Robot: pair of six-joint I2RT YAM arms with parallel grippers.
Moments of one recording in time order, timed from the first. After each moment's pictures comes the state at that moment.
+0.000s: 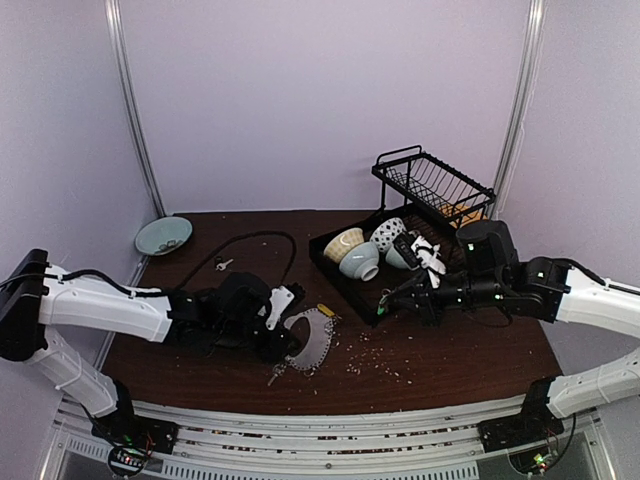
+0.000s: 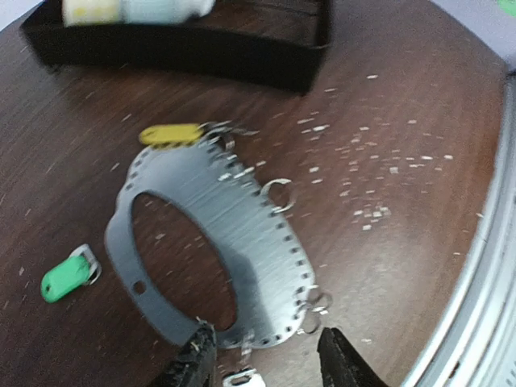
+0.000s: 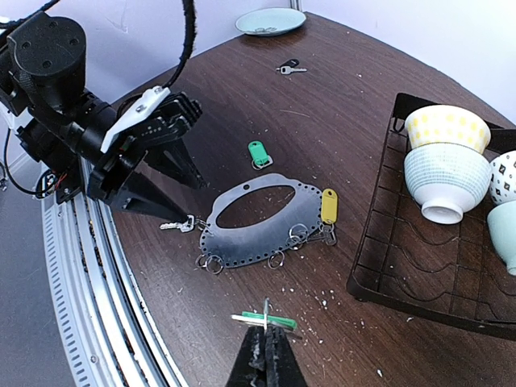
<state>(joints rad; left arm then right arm) -1.05 1.46 0.78 -0.11 -0.07 -0.24 0.86 1.07 0.85 -0.34 -0.18 0.06</state>
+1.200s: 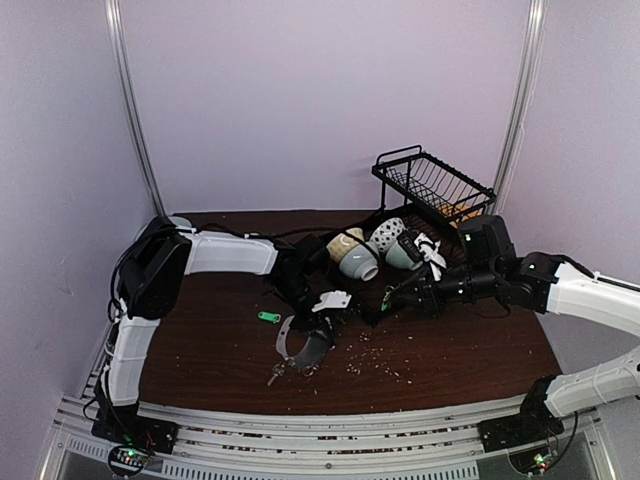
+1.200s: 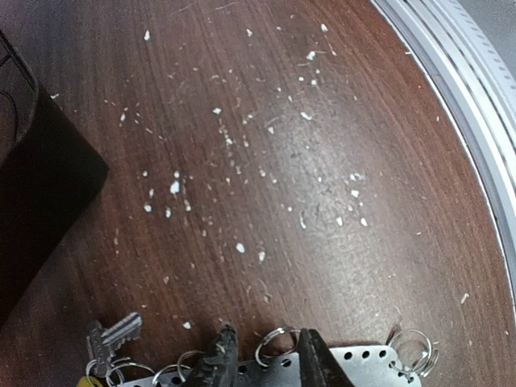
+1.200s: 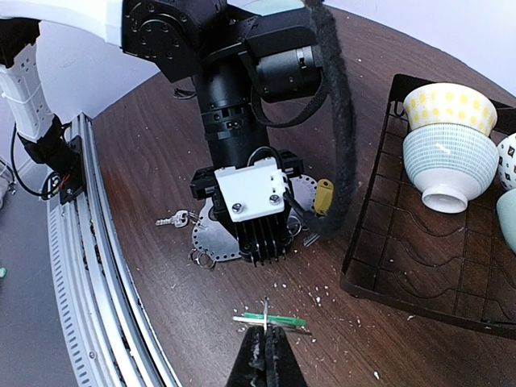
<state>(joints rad) -0.83 2.25 1.68 -0.75 0.66 0.98 0.72 1.12 0.83 -0.31 -0.35 0.03</state>
